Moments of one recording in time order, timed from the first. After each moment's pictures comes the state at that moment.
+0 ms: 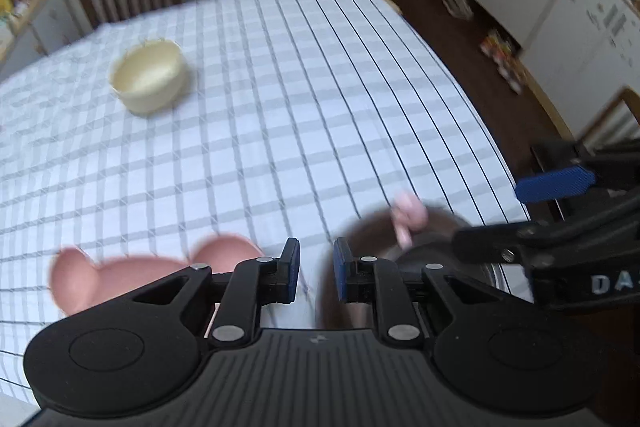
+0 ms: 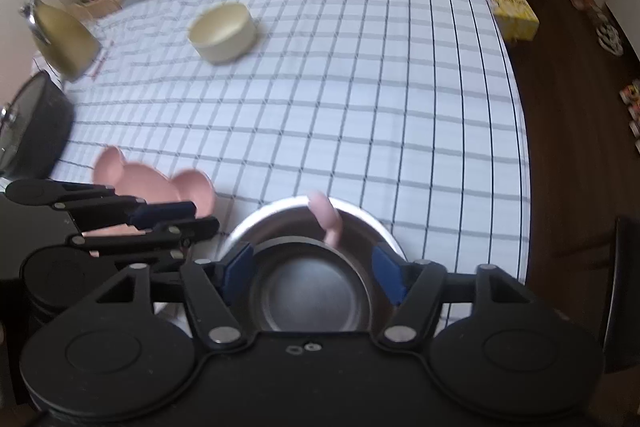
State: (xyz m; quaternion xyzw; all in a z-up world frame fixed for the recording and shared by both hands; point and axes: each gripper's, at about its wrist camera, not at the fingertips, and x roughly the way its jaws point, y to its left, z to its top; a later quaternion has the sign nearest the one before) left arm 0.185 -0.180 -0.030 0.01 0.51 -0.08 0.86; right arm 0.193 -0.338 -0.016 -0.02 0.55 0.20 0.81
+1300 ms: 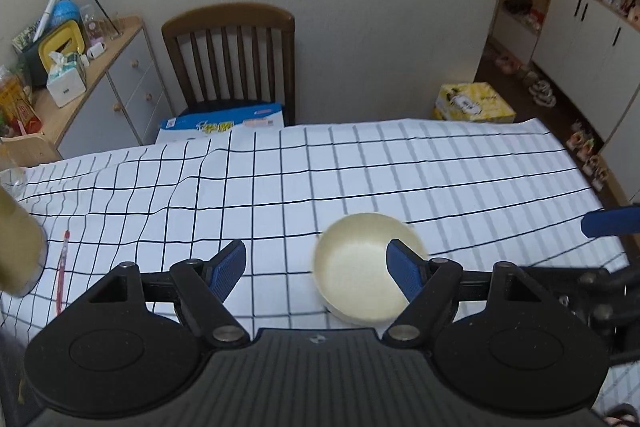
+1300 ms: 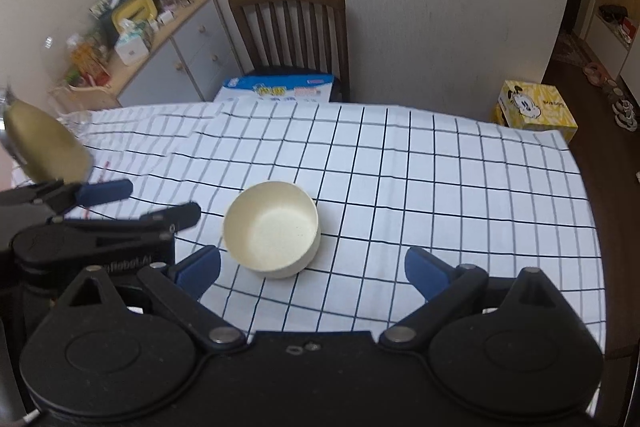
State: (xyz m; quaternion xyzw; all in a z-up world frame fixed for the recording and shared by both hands) left arm 0.404 0.035 -0.038 0.01 0.44 0.01 0.90; right arm 0.390 -0.150 -0.008 -0.03 0.47 0.20 0.86
